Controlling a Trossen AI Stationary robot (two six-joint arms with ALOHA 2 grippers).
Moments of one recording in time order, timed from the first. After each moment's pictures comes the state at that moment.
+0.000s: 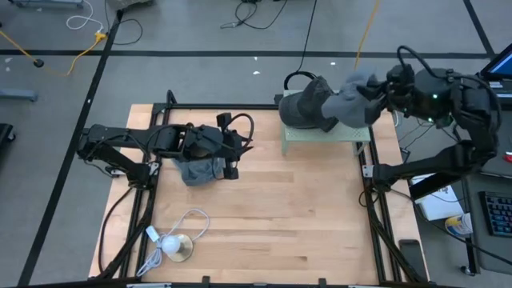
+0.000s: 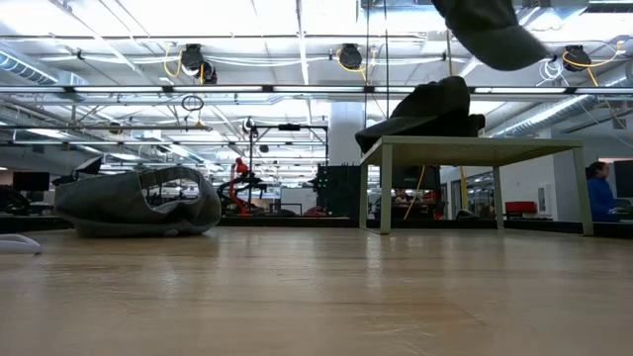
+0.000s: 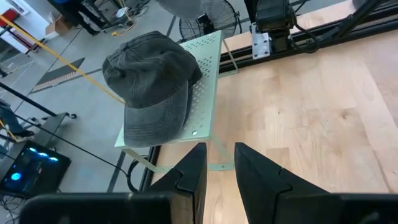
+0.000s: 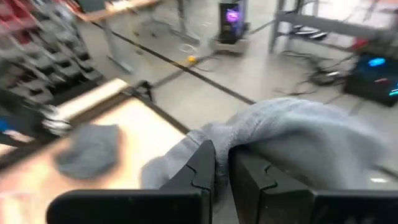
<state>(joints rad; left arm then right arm) -0.10 1.44 1.53 -0.60 -0.42 0.25 -0.23 1.08 1.91 -1.27 0.49 0.30</state>
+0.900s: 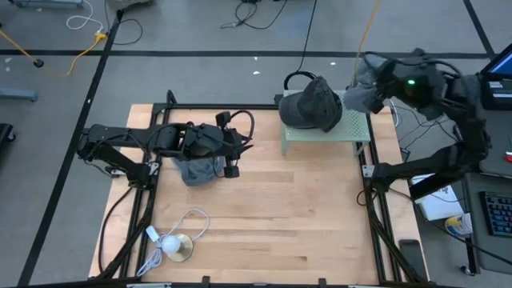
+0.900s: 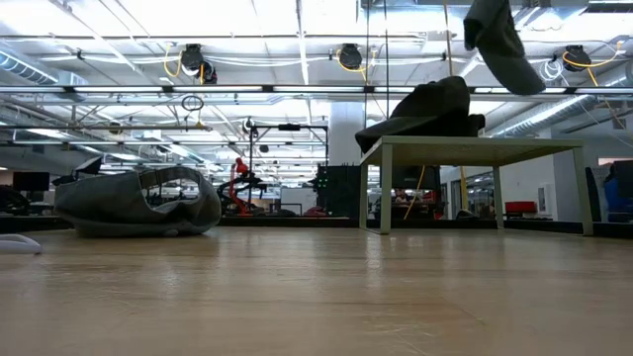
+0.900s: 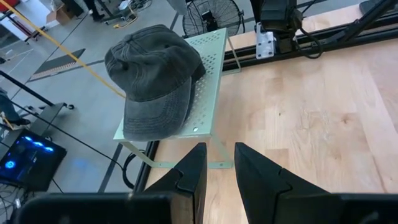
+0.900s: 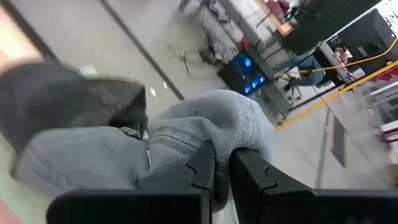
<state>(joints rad) -0.09 1.44 1.53 -0.60 -0.42 0.20 -0.45 1.19 2.00 -1.48 0.71 -0.23</state>
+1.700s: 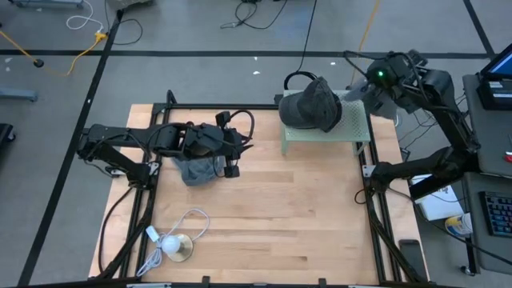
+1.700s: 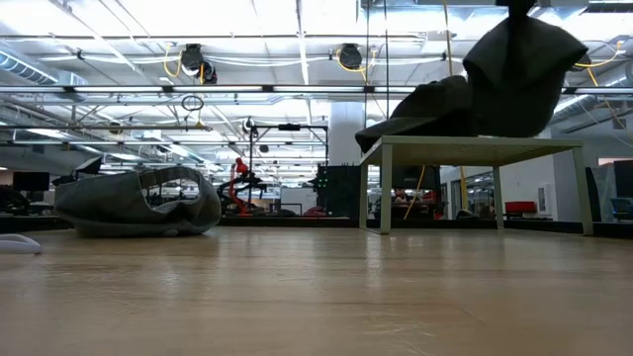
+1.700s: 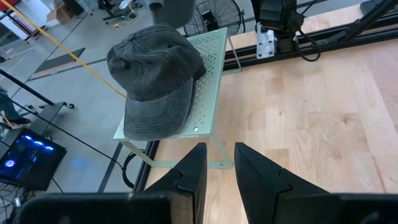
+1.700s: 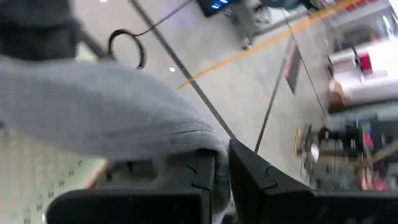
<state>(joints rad) -0.08 1.44 1.53 -0.60 -0.42 0.20 -0.67 1.23 1.85 -1.57 0.83 -0.22</state>
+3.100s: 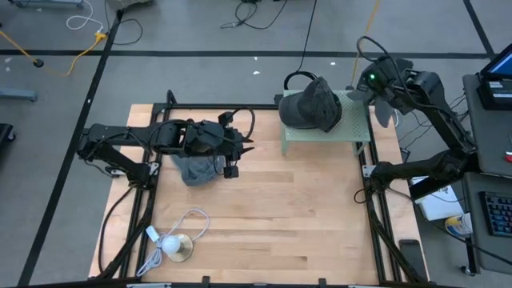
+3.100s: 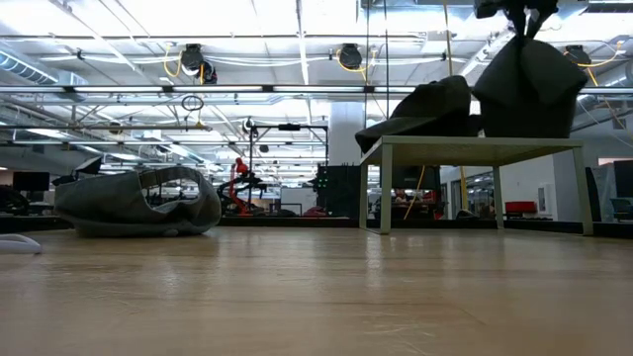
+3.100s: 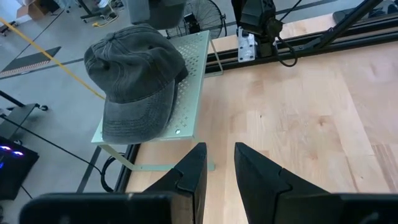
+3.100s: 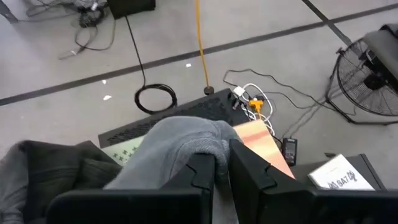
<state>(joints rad) -0.06 1.44 1.53 -0.60 -0.31 0.18 -0.74 1.22 1.72 -1.59 0.78 0.97</state>
